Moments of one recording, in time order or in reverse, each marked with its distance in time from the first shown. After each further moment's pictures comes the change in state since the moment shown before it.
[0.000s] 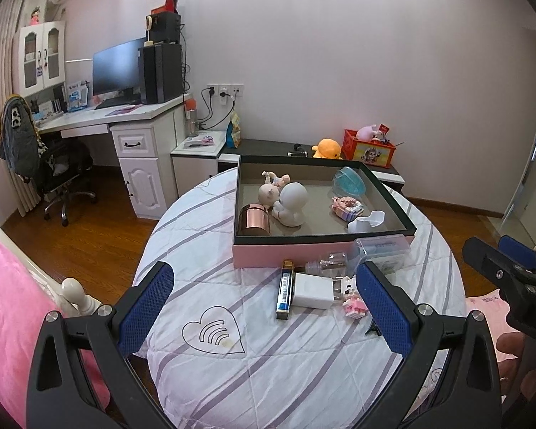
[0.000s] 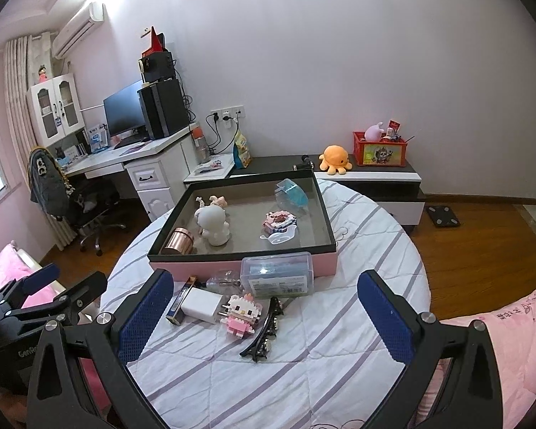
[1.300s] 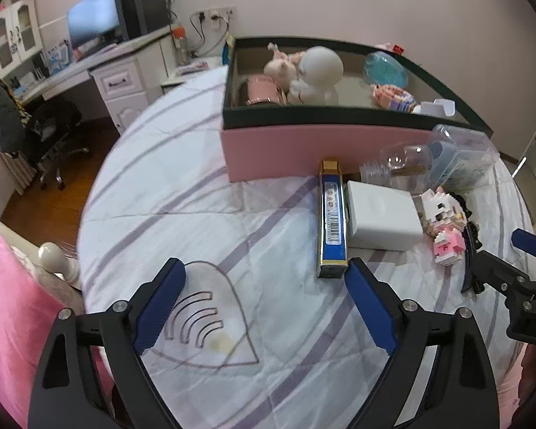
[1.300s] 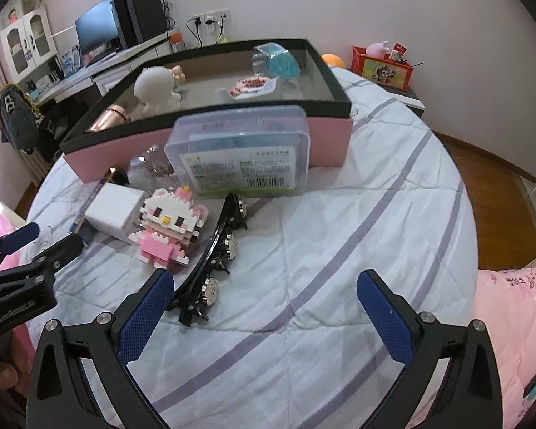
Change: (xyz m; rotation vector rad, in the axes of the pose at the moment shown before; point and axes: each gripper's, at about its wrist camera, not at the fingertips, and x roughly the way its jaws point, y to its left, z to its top) left arm 0.140 0.007 -0.056 0.067 0.309 0.031; right arm 0.128 -0.022 -0.067 -0.046 0.379 -0.071
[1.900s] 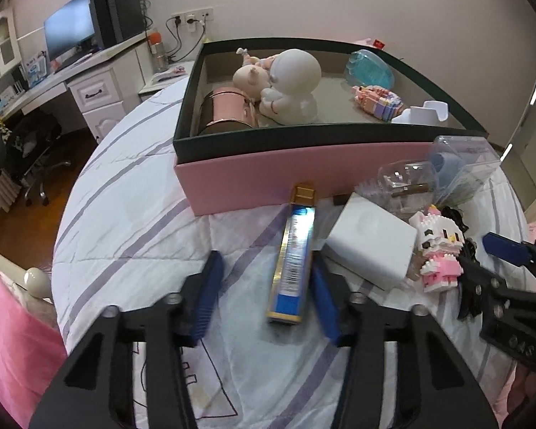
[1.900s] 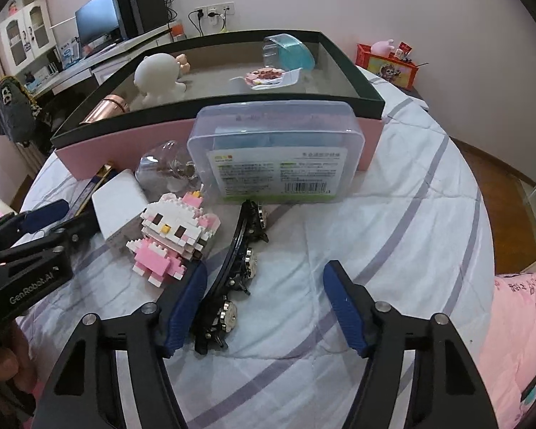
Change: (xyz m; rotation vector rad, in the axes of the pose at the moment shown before) left arm 0.019 -0.012 0.024 0.059 -0.007 -0.068; right arm 0.011 0.013 0.007 -0.012 0.004 -0.027
